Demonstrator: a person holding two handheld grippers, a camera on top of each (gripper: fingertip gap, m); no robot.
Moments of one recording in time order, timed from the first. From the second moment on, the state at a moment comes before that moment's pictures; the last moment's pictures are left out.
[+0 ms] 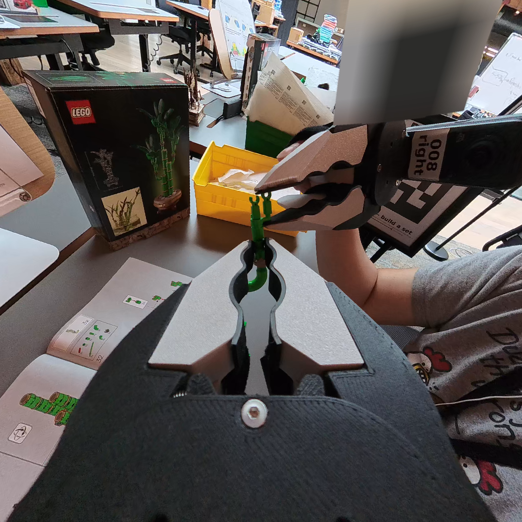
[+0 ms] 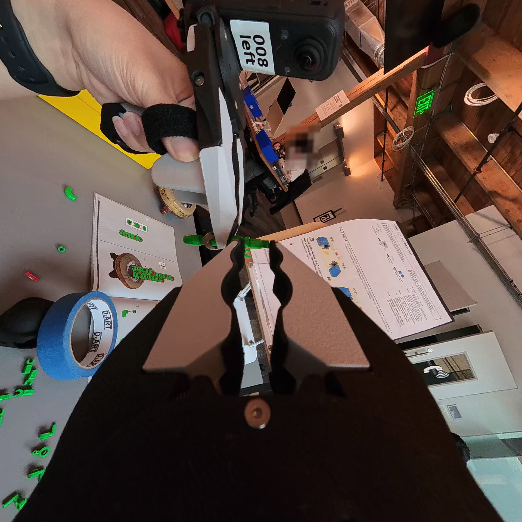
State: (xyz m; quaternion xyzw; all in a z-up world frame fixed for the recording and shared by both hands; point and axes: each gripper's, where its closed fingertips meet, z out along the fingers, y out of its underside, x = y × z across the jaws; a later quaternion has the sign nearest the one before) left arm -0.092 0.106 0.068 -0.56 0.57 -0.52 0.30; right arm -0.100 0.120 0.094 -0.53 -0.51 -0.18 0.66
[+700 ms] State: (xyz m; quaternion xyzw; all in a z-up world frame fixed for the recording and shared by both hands) left arm -0.092 0.108 0.066 -0.57 0.56 -0.52 0.30; right arm -0.099 0.123 0.091 -0.53 -0.51 -0.18 0.65
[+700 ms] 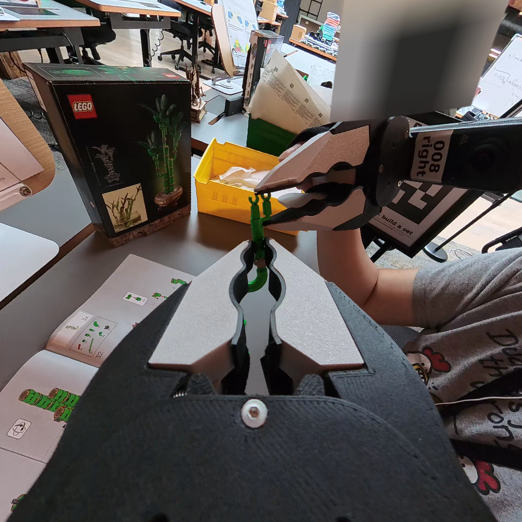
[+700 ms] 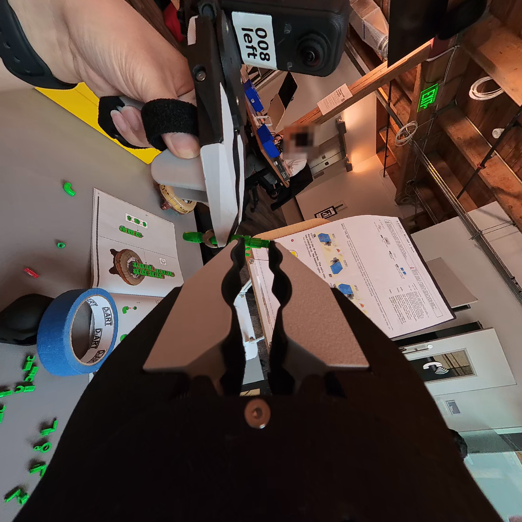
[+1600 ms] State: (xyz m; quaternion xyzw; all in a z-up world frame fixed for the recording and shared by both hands) left arm -0.111 0.079 0.121 -0.40 0.51 -0.73 0.21; right arm -0.115 0.078 0.125 -0.41 -0.52 -0.01 0.75
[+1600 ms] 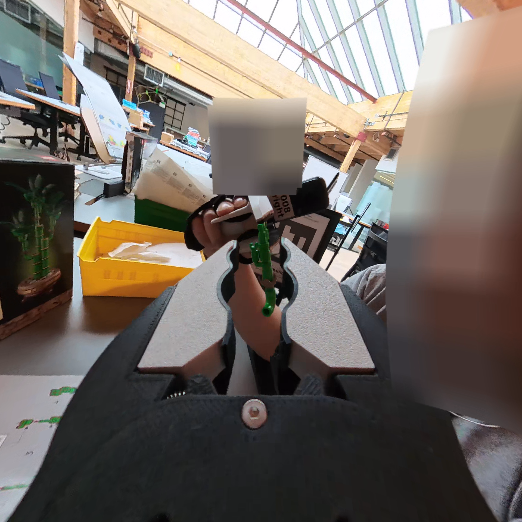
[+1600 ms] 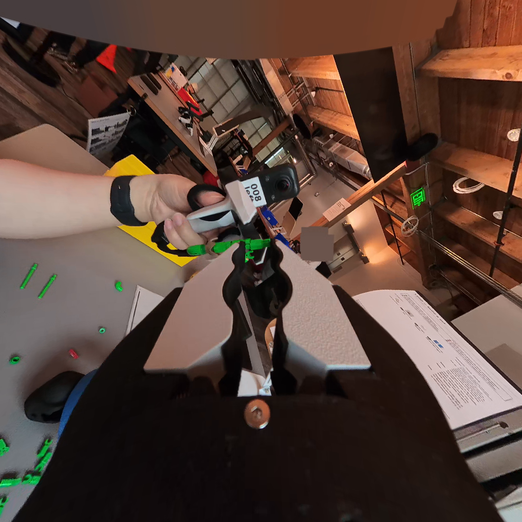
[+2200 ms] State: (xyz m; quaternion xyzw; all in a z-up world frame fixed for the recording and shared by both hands) left arm -0.106 0.078 0.118 -0.40 0.53 -0.69 0.27; right arm -0.108 0.065 0.133 -0.36 -0.51 0.05 0.78
